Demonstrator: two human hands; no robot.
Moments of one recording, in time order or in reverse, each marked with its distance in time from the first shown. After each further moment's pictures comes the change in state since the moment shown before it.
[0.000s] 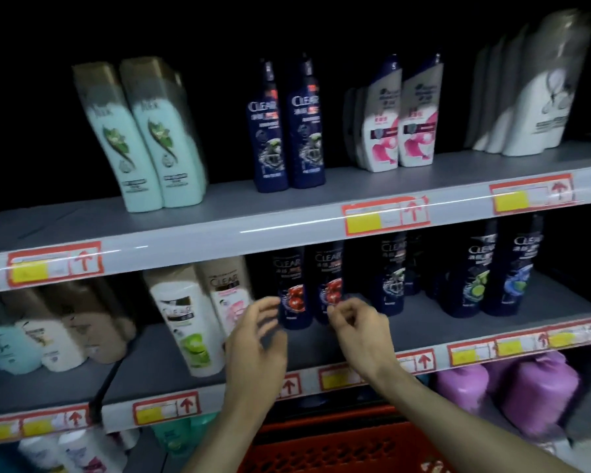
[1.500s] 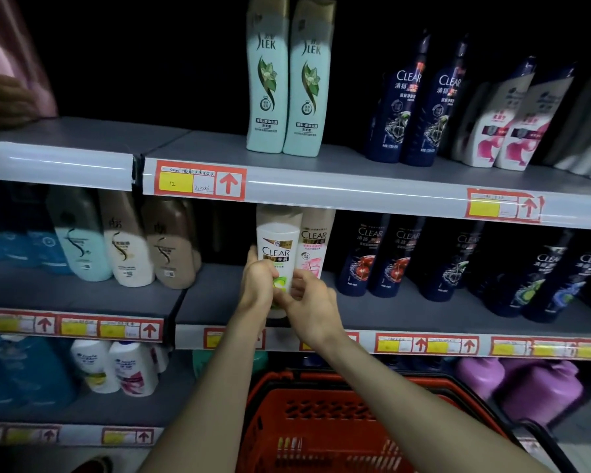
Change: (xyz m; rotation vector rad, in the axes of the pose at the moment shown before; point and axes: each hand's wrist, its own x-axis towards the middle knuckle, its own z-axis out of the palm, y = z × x) left_hand 0.055 -0.037 -0.107 -0.528 0.153 -0.609; right_hand -0.066 -0.100 0.155 0.078 -0.293 -0.094
